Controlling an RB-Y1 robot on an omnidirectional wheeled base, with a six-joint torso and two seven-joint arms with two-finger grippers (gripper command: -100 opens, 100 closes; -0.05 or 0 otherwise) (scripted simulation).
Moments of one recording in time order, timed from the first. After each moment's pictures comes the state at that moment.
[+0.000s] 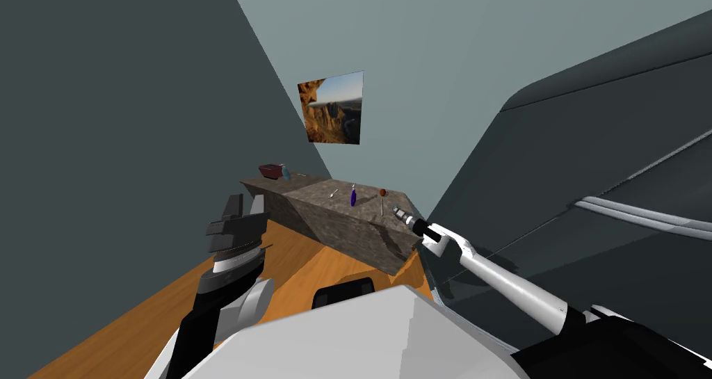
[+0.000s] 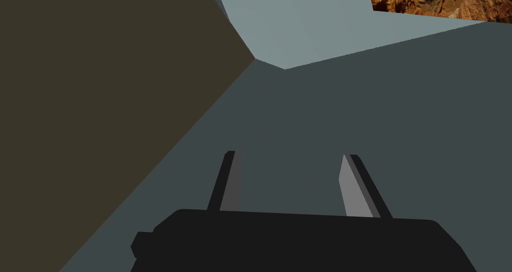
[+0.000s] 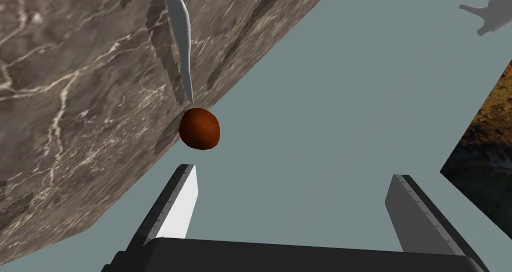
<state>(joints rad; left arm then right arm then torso) 0.49 -0.02 0.01 -2.32 -0.05 -0.61 0.07 0.19 -1.07 0.24 -1.72 -0.15 -0.04 -0.17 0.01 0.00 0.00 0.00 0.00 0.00</state>
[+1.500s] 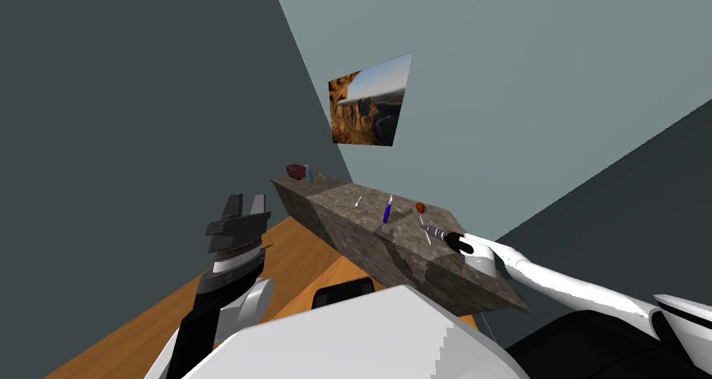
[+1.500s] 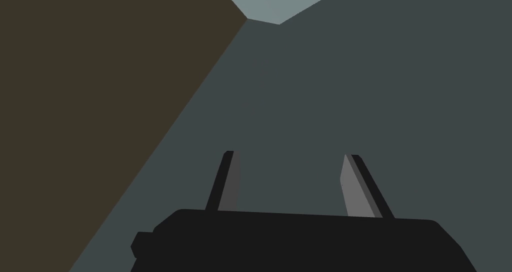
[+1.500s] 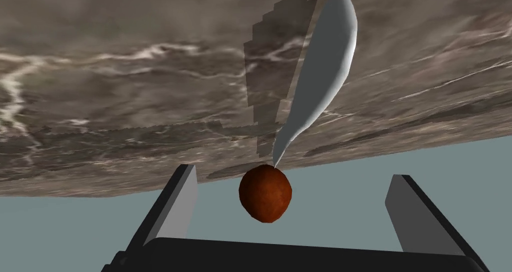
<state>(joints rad) 0.49 -0.02 0.01 -2.32 -0.05 -0.61 0.07 0.32 -1.38 0.39 -1.42 -0.13 0.13 -0.17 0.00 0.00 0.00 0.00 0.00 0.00</state>
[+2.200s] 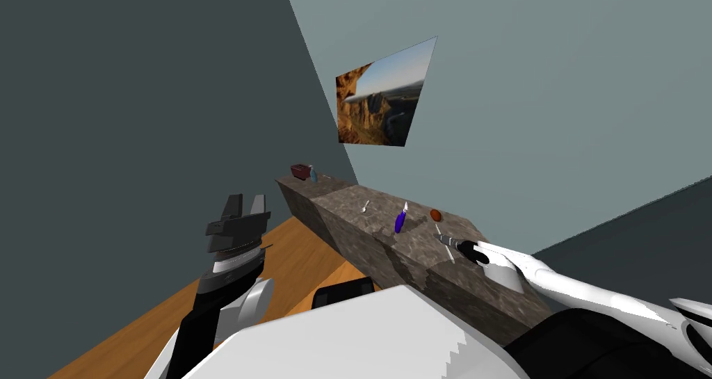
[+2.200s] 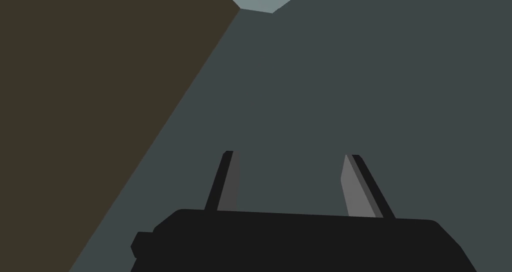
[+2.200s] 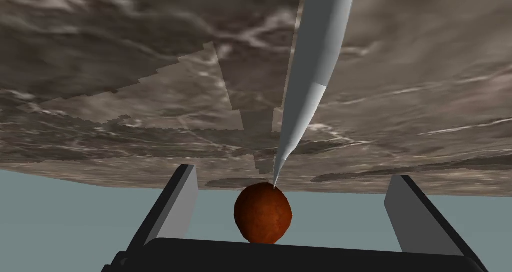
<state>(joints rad) 0.49 -0.02 0.01 -2.32 -0.05 -0.61 0.07 0.38 -1.43 0.44 -1.34 -0.12 0.16 -0.16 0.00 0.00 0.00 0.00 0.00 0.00</state>
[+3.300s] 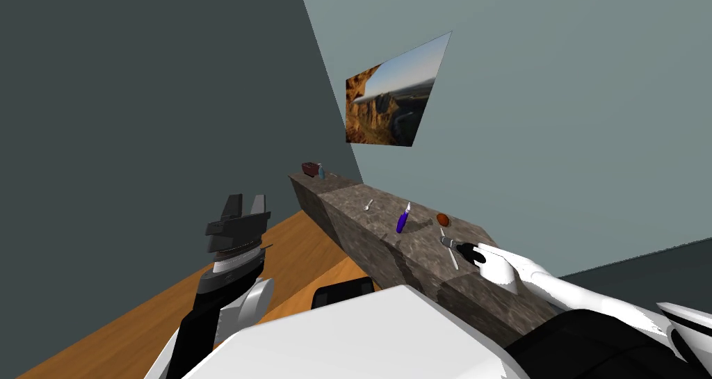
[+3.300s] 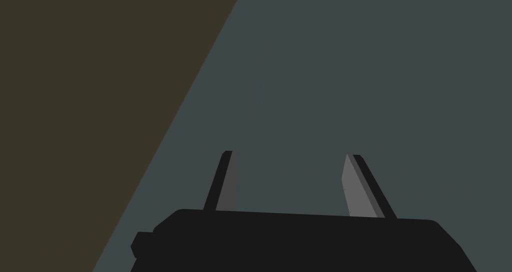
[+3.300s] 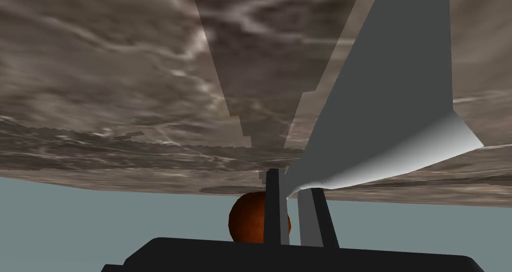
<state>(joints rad) 0.49 -0.02 0.01 -2.32 -0.05 -0.60 0.07 0.35 -1.37 0.43 -1.28 -0.19 0.20 -0.08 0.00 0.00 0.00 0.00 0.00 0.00</state>
